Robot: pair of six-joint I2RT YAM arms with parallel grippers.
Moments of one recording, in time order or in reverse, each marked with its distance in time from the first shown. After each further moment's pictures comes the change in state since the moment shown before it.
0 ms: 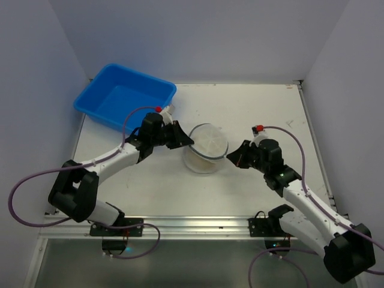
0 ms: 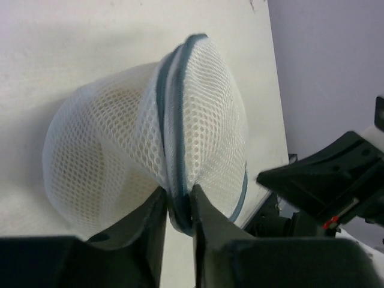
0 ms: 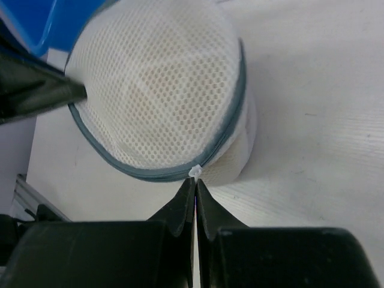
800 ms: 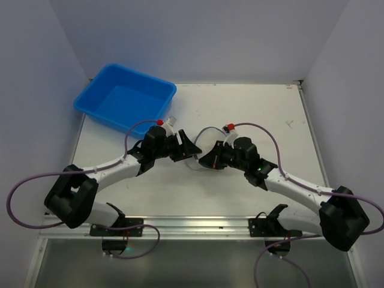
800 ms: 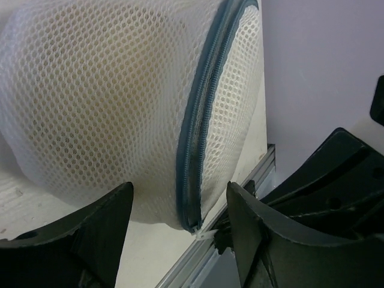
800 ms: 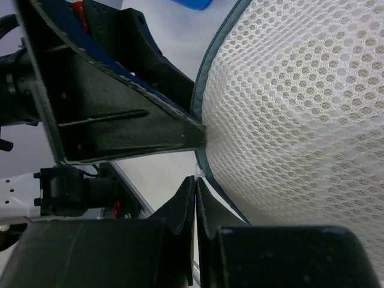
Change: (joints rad) left arm -0.078 -0.040 -0.122 0.131 -0.049 -0.172; right arm 0.297 0.309 0.081 0.292 -0.039 0.161
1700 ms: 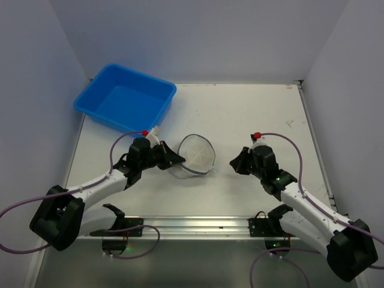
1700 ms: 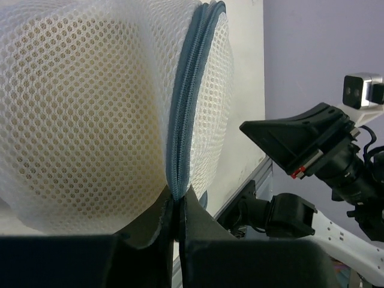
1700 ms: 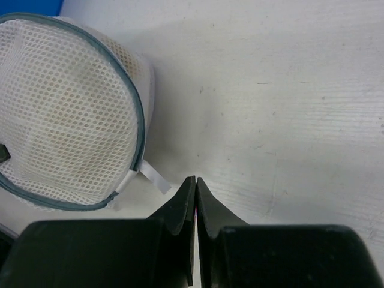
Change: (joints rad) left arm 0.073 -0.176 -0.203 0.043 0.020 -0.027; right arm -0.206 -0.292 -0.162 -0.305 0.250 -0.138
